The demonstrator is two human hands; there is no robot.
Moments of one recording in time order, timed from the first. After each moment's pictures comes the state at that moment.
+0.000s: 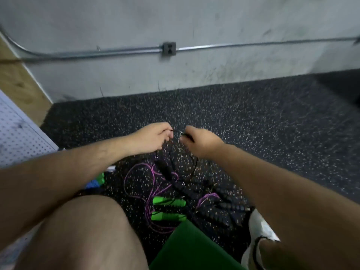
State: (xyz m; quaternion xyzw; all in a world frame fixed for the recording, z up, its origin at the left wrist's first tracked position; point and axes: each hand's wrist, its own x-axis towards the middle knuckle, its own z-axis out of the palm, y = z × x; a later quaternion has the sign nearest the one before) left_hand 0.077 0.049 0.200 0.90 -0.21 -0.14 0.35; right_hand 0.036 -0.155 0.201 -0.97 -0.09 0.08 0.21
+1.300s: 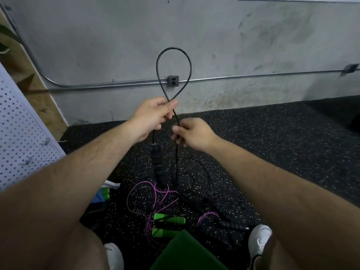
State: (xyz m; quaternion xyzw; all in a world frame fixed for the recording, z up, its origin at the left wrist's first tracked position) left_hand 0.038 0.026 0.339 0.78 -0.12 -0.03 0.62; right_hand 0.008 -0.136 0.311 -0.87 -0.09 0.03 0.49
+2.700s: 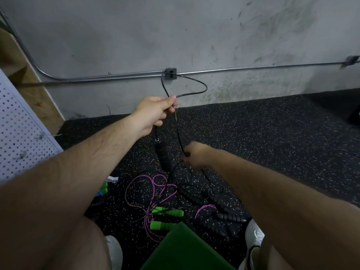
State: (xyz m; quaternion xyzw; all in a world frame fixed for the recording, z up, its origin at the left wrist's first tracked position) left_hand 0.050 0.011 0.325 0.74 -0.05 -0.06 0.67; right_hand 0.009 -0.158 0.239 -0.97 -0.09 0.19 0.13
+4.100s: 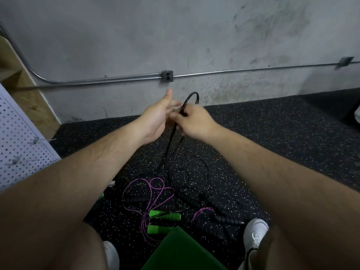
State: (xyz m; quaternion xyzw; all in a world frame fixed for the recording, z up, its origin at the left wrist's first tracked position) left_hand 0.040 -0.017 0.323 0.69 -0.11 -0.14 0.70; right_hand 0.004 -0.151 0.335 -0.89 -0.09 -0.01 0.45
